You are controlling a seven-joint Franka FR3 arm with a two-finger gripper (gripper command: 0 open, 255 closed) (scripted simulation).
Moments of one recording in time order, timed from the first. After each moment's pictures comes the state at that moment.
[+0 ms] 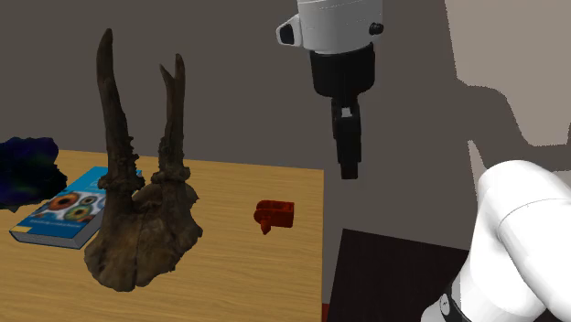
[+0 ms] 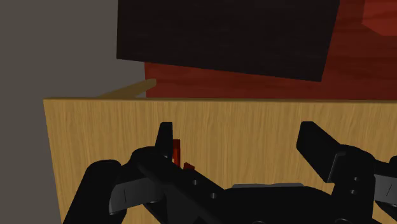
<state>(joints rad) 0.00 -0.74 0.00 -2.39 -0.07 1.48 -0.10</state>
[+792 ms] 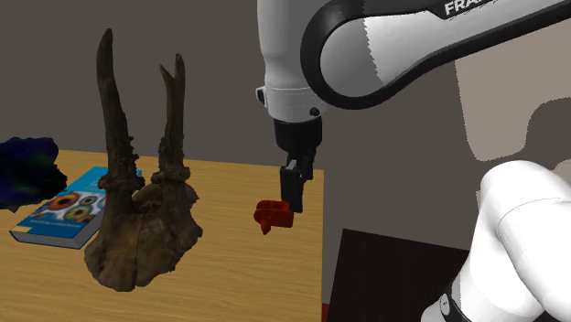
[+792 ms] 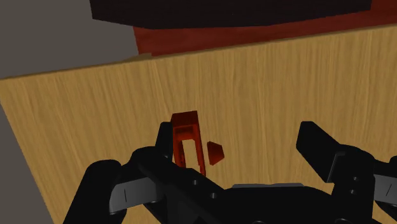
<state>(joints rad) -0.05 -0.56 -0.05 -2.56 -0.06 1.92 -0.02</state>
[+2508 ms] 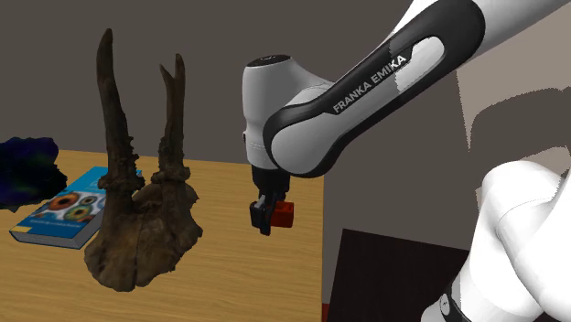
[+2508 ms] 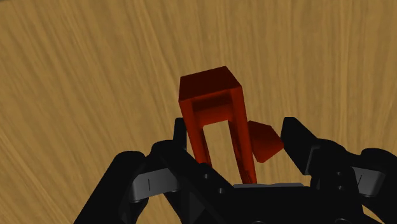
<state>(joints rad) -0.07 -0.24 -0.09 -2.60 -0.03 2.36 0.01</state>
